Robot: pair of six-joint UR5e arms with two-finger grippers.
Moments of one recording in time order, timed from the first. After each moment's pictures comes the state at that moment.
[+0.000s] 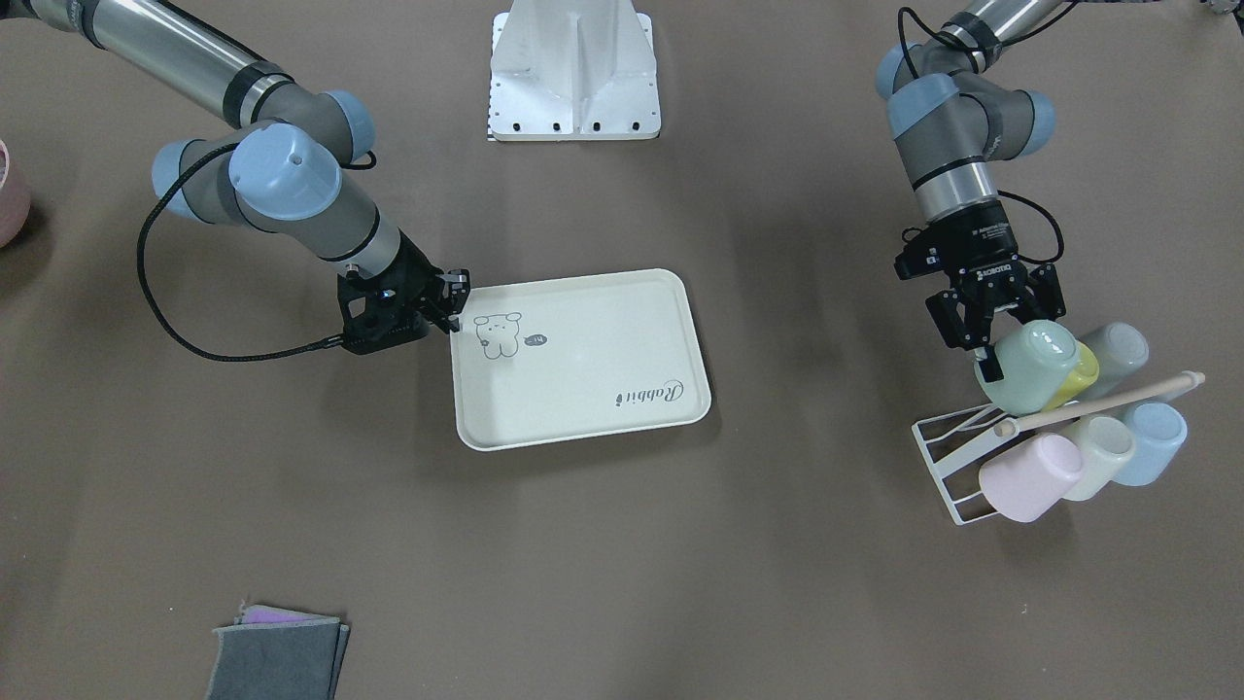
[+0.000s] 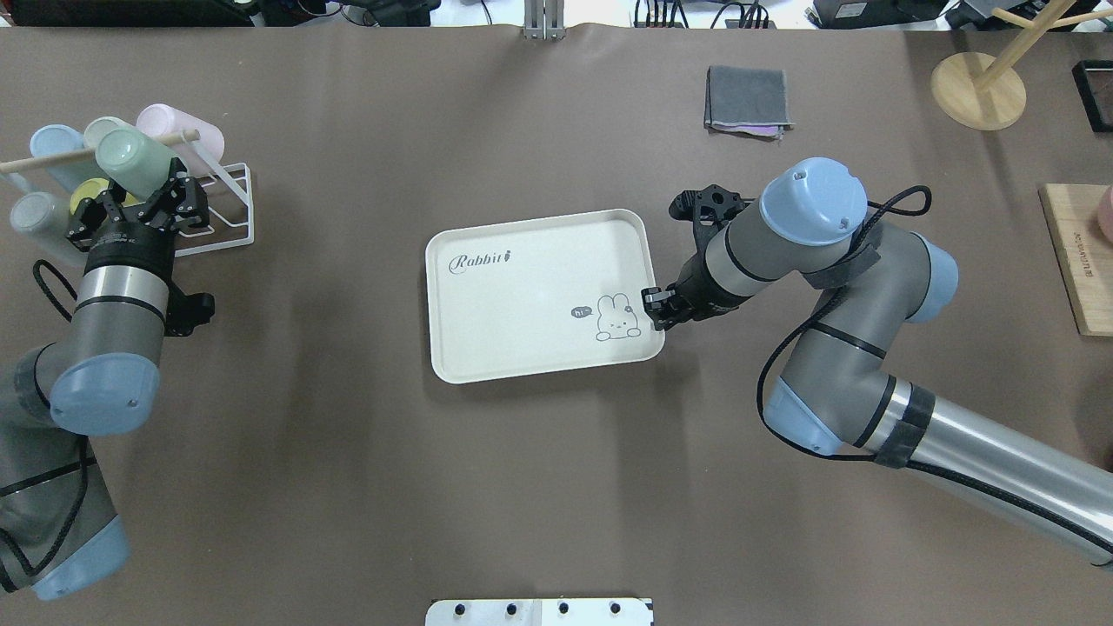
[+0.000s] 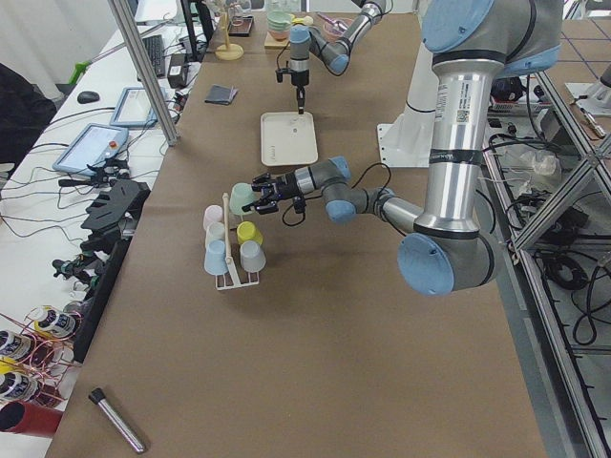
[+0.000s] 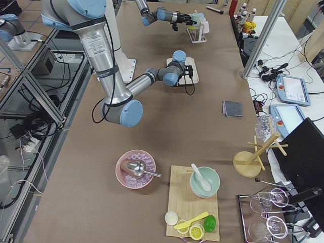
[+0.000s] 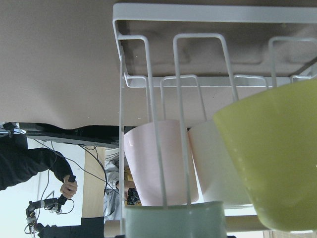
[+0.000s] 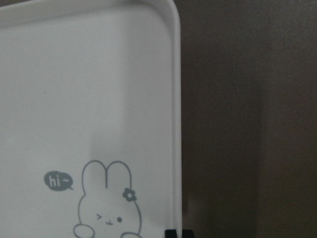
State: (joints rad) left arm -0.52 -1.64 -1.72 -2.32 -0.60 1.82; right arm 0.64 -1.09 1.57 -1.10 2.12 1.10
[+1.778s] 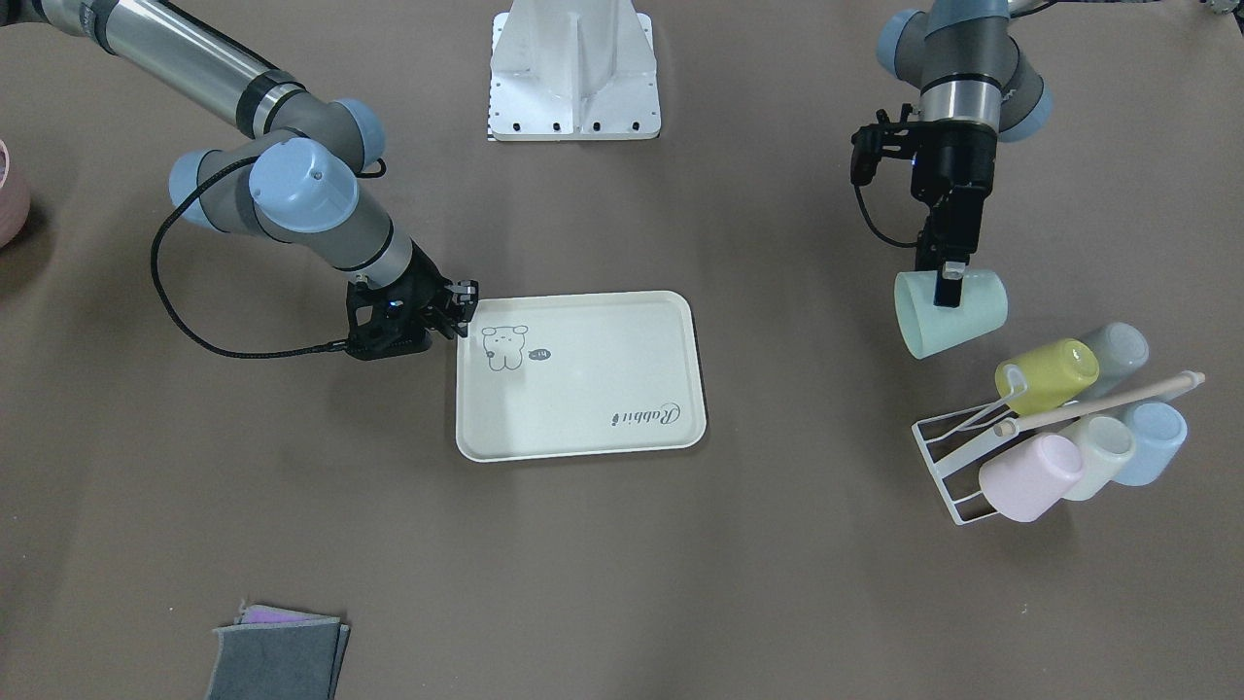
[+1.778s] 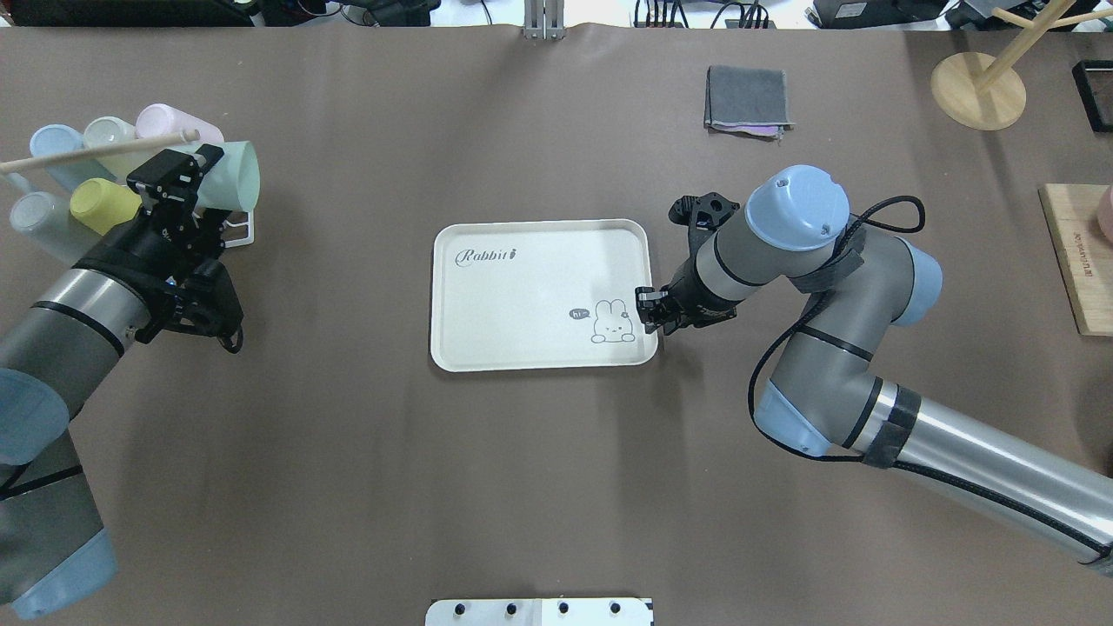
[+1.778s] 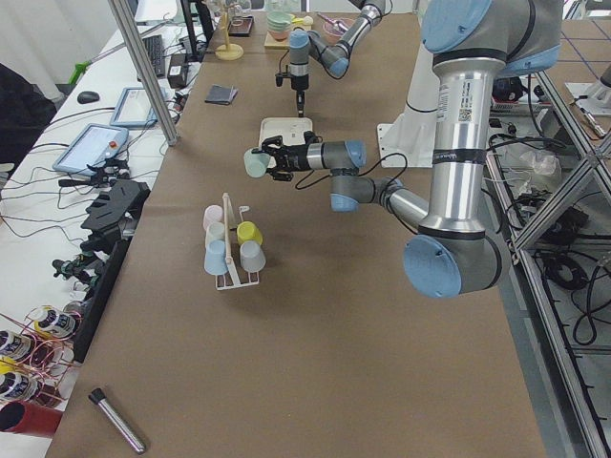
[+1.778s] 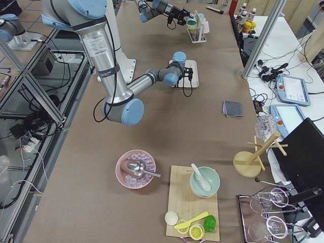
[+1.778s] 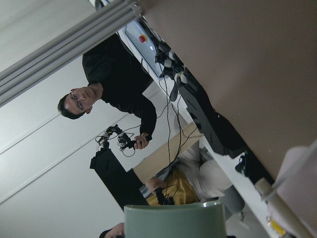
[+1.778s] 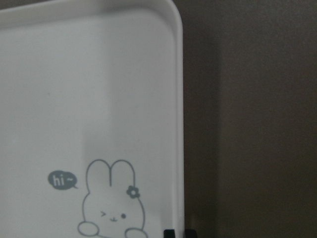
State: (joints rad) left arm -0.52 -1.62 -1.83 -2.75 -0.93 0.76; right arm 0.63 -1.09 1.54 -1.09 2.11 1.22
